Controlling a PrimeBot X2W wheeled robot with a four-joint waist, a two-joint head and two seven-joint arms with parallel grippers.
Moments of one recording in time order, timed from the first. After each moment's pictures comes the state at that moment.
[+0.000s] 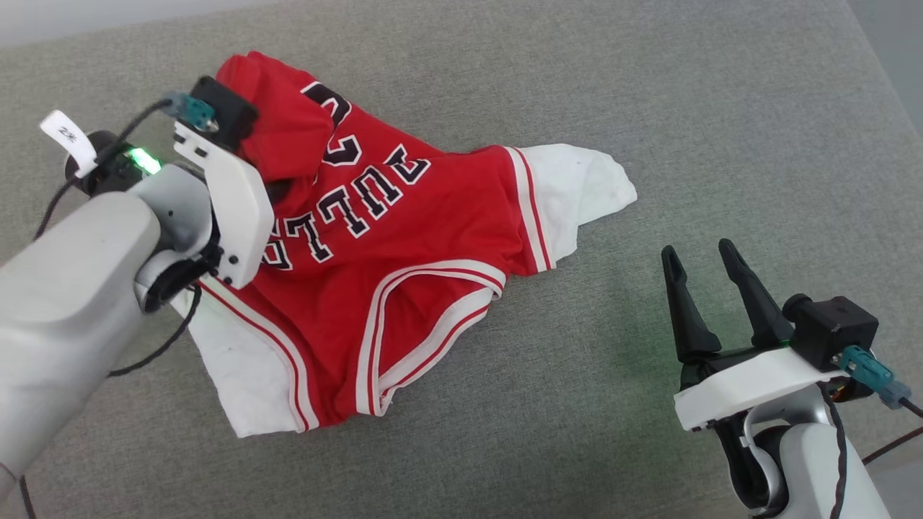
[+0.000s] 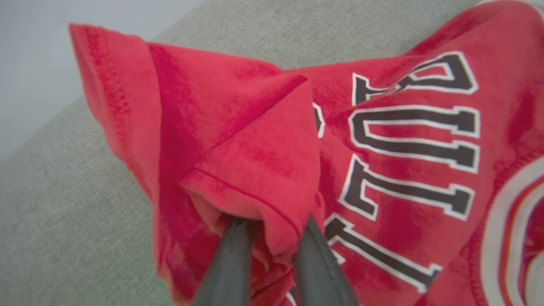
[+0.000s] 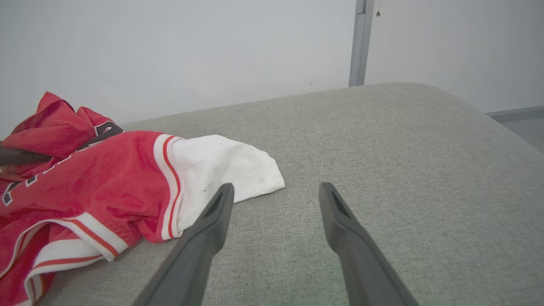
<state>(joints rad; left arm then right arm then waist) -1.08 0.65 -1.13 0.58 -0.93 -0.13 0.26 -0.18 -0.05 0.06 0.10 0.28 0.13 -0.10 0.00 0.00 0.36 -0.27</state>
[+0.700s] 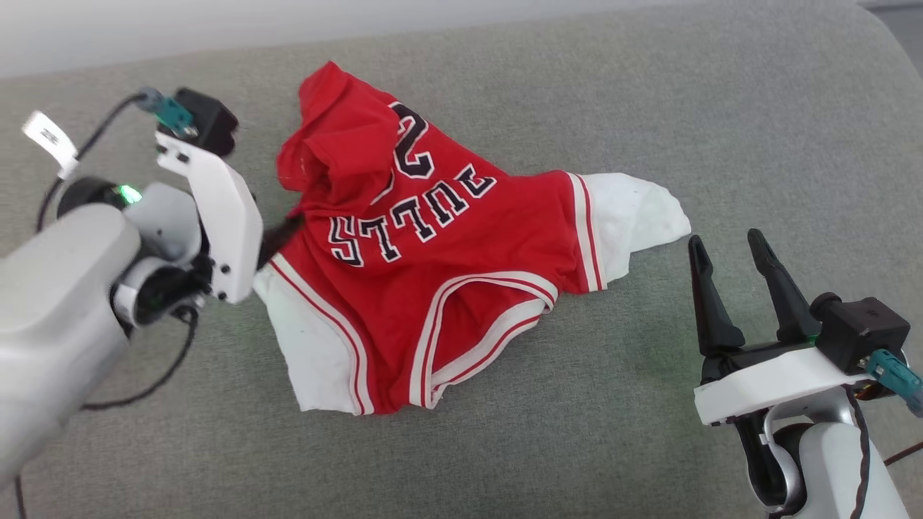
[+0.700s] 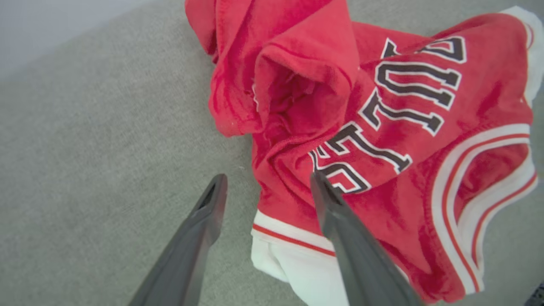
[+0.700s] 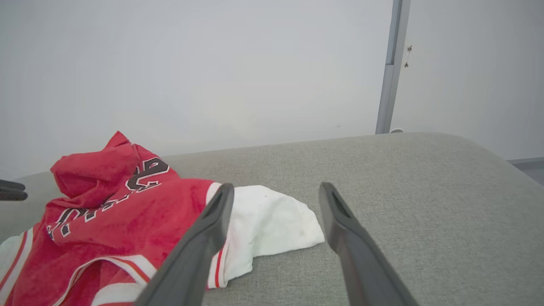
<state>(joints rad) -1.07 0.73 -1.17 0.46 -1.20 -0.03 0.43 -0.17 -0.06 0.02 0.07 0.25 0.13 -0.12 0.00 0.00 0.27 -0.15</state>
